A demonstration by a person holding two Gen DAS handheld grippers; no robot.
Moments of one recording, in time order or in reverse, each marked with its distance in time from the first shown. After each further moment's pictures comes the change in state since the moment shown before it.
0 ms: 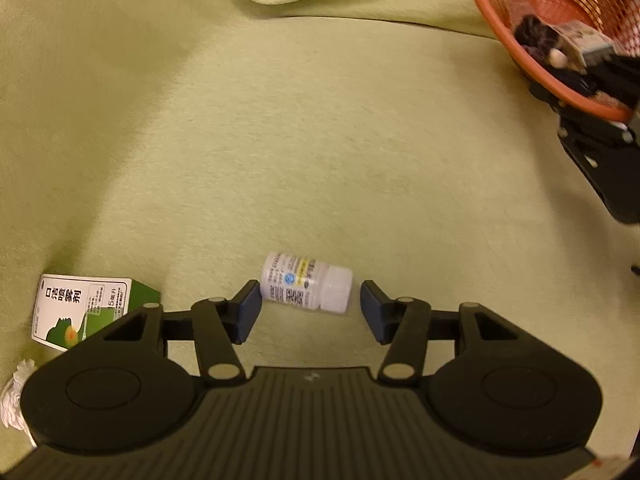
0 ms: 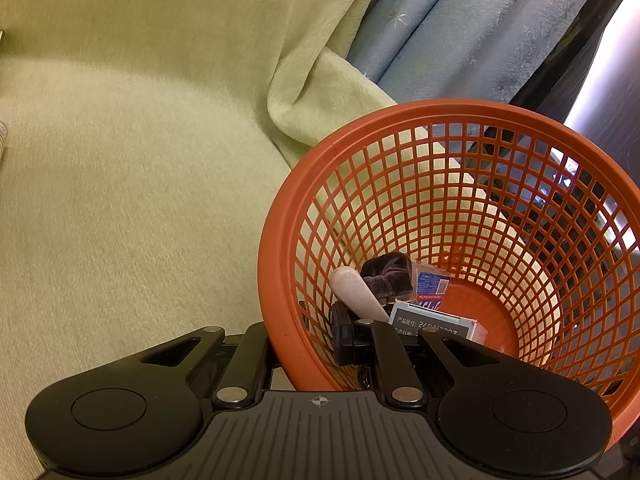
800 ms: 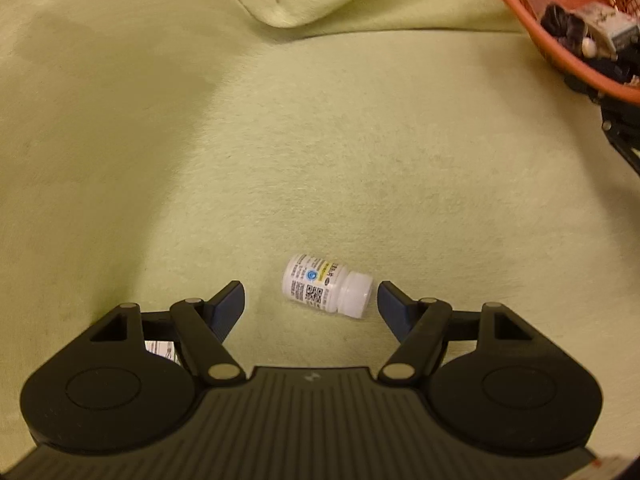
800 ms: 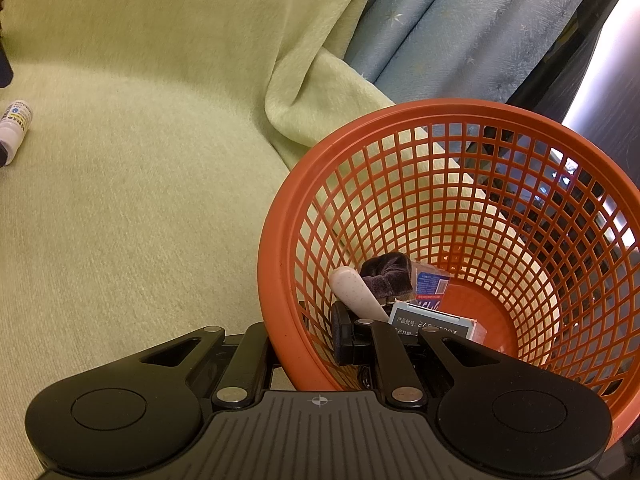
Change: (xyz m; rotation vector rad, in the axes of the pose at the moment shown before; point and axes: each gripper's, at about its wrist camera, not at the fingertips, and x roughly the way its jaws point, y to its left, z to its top) left arm 0.011 0.007 0.013 0.098 -0.049 0.136; right arm -0.001 0.000 -0.001 0.007 -0.002 0.001
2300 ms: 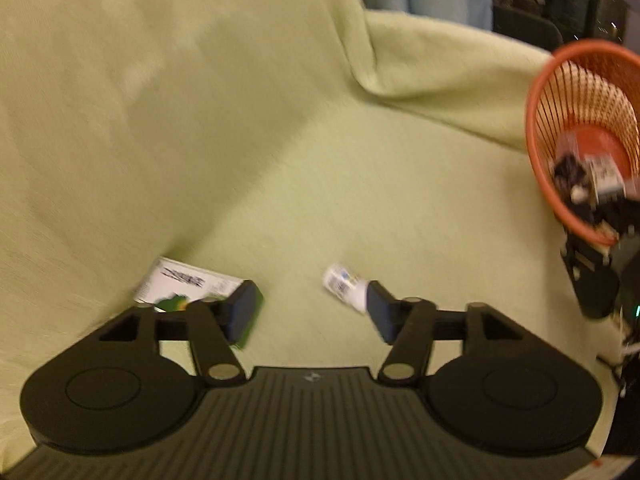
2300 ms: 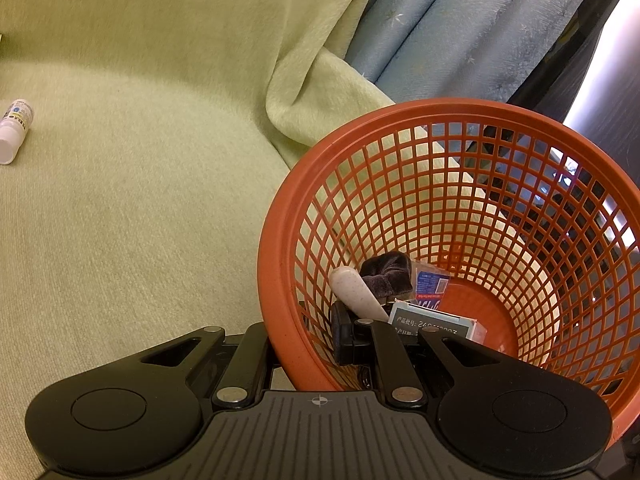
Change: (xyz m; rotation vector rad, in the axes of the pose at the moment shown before) left arm -0.095 0.038 -0.023 -0.369 -0.099 0.023; right arm 0.001 0.002 0.003 0.003 0.001 0.001
